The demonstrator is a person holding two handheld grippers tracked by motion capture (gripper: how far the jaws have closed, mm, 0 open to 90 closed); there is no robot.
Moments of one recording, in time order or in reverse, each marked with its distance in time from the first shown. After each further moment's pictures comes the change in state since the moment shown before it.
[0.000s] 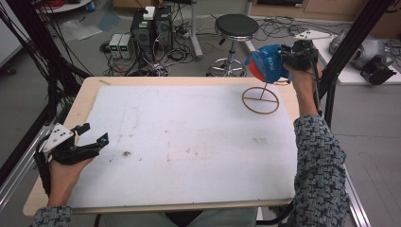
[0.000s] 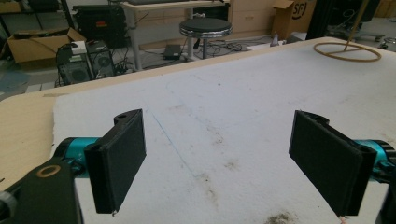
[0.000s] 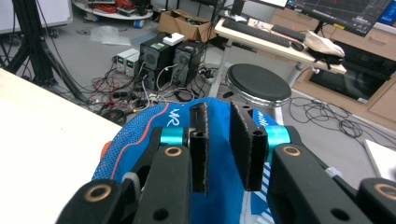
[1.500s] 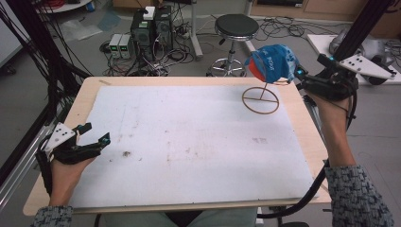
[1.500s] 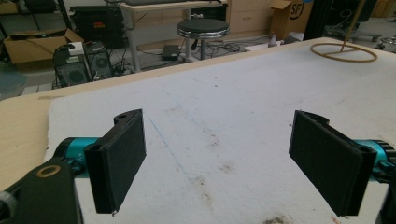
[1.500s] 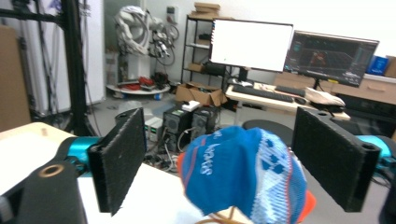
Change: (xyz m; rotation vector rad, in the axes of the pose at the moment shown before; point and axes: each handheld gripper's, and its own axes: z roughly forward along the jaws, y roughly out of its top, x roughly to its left) left arm -0.004 0.002 0.003 -0.002 -0.009 0.004; right arm 0.029 -0.028 -0.140 -0.321 0.058 0.110
